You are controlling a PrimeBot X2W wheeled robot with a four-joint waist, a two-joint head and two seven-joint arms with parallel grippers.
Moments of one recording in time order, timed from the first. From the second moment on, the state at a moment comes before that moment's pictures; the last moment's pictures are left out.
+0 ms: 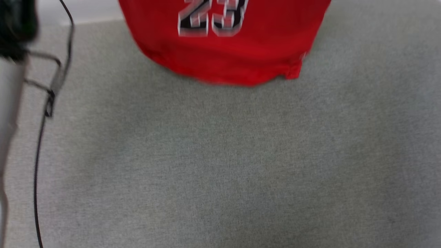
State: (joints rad) left arm -1.18 0.53 -0.41 0.37 -0.75 0.19 -0.11; right arm -1.10 -0.25 -0.06 0.34 0.30 0.13 0.22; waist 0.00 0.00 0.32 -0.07
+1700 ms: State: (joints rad) left arm -0.77 0.41 -0.23 0.70 -0.69 -0.07 -0.26; right arm -0.92 -0.28 0.34 0.92 0.54 0.13 -0.18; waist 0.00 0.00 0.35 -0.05
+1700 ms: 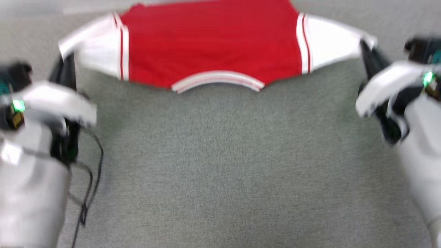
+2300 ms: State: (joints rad) left arm 0.10 0.39 -0.11 0.15 -0.68 0.13 -0.19; right arm -0.13 -0.33 0.13 0.51 0.54 0.13 -0.10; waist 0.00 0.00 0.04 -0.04
